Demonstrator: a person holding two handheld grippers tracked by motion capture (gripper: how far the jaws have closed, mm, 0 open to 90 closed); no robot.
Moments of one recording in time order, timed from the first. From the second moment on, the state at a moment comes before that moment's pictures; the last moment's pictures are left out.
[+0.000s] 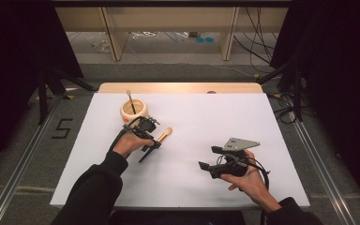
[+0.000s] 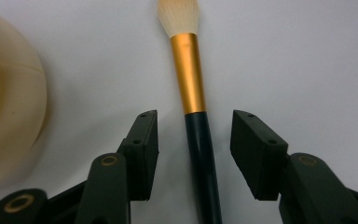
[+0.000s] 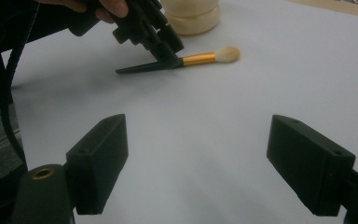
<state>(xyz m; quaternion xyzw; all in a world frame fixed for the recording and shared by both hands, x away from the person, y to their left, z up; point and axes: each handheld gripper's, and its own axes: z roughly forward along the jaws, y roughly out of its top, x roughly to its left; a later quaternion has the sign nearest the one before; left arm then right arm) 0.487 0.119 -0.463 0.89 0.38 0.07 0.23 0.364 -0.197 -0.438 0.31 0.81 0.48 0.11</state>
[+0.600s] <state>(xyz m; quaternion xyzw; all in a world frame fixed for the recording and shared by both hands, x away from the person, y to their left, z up) 0.498 0.113 -0.460 0.91 0.36 0.05 0.19 0.363 -0.197 -0.437 0.31 0.81 0.48 0.10</state>
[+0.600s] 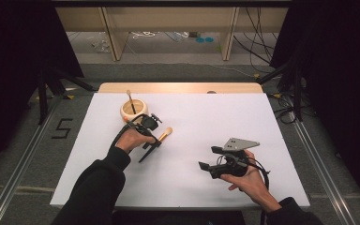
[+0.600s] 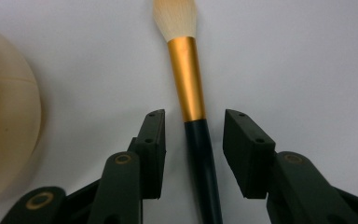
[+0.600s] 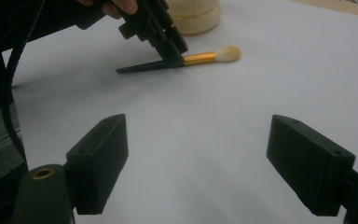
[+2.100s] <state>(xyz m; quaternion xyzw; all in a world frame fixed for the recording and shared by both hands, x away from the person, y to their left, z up) 0.508 0.098 -0.458 0.93 0.34 0.03 0.10 0.364 -0.194 -0.438 0.31 0.81 0.48 0.10</state>
